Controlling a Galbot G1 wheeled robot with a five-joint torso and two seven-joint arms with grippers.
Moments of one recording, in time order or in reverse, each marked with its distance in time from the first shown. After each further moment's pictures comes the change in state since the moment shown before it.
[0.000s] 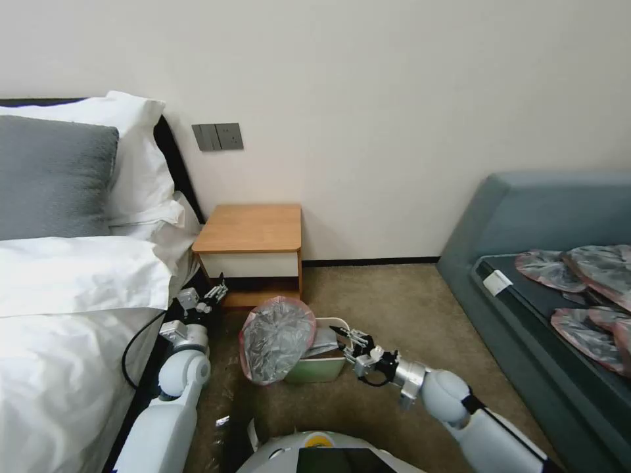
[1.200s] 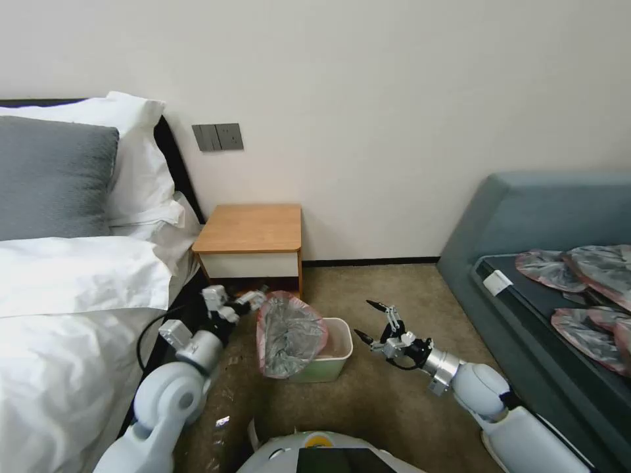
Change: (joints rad) left arm 0.212 0.091 0.038 -0.506 -0.417 0.472 0.147; right arm -0.059 0.016 0.207 0.012 0.111 0.021 -0.034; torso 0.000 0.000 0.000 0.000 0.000
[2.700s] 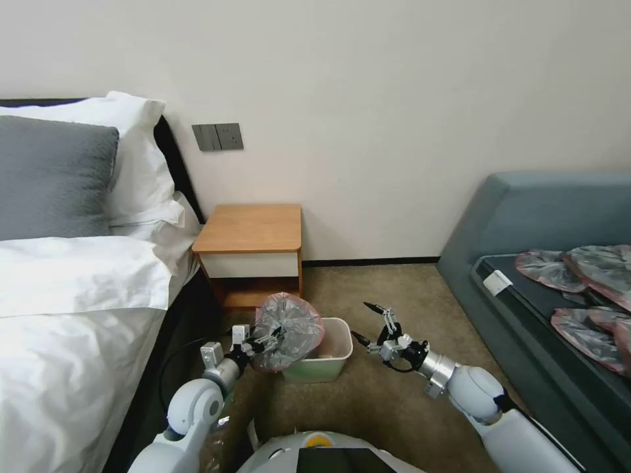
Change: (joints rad) left arm -0.005 -0.058 0.087 0.314 0.291 0.015 0.038; right arm -0.007 0.029 -0.002 -0.012 -0.017 0.020 0.005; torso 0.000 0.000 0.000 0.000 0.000
